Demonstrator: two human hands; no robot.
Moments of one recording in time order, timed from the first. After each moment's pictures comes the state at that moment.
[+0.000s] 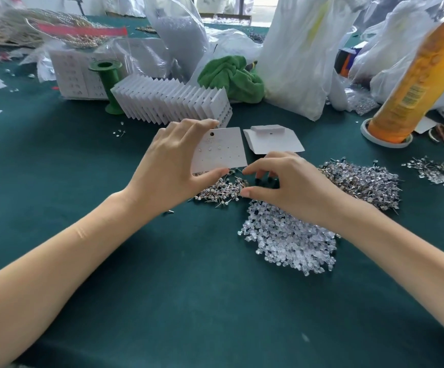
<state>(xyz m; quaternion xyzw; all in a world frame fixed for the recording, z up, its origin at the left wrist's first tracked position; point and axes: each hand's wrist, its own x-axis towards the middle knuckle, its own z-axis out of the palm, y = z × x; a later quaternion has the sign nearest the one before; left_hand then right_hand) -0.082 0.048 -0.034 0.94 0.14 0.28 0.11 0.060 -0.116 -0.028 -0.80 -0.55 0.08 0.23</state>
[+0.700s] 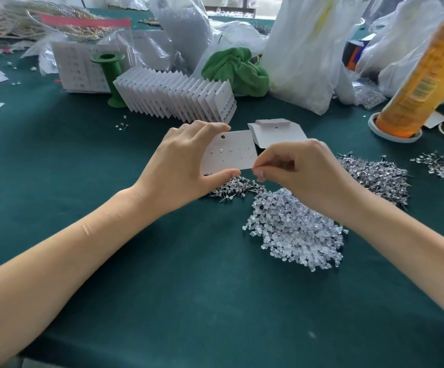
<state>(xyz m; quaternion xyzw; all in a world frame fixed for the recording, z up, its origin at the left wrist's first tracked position) -0.081 0.042 -0.039 0.95 0.13 0.26 0.13 0.061 -0.117 -0.025 -0.75 -0.54 0.10 0.37</state>
